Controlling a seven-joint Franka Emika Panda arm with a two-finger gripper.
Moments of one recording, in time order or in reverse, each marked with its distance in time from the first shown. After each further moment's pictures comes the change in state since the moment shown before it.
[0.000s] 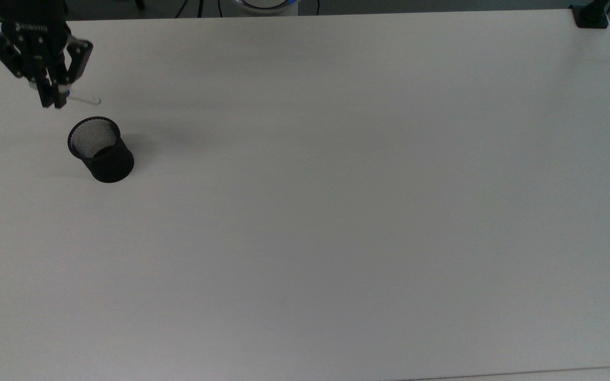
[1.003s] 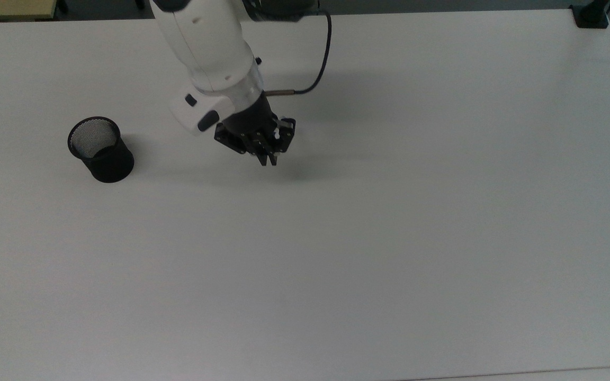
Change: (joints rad) arm 0.313 0.255 0.070 0.067 0.051 -0.227 0.354
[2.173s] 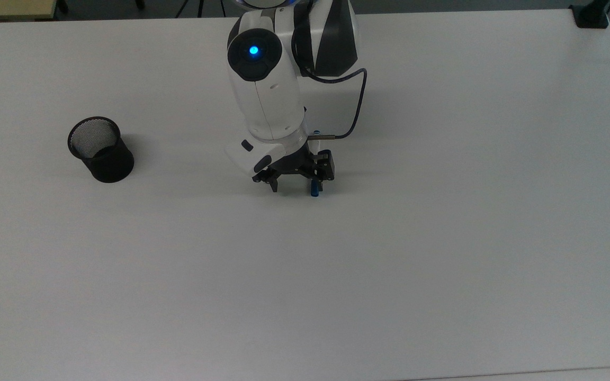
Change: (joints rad) arm 0.072 0.136 0.033 -0.025 -0.088 0.171 0.086
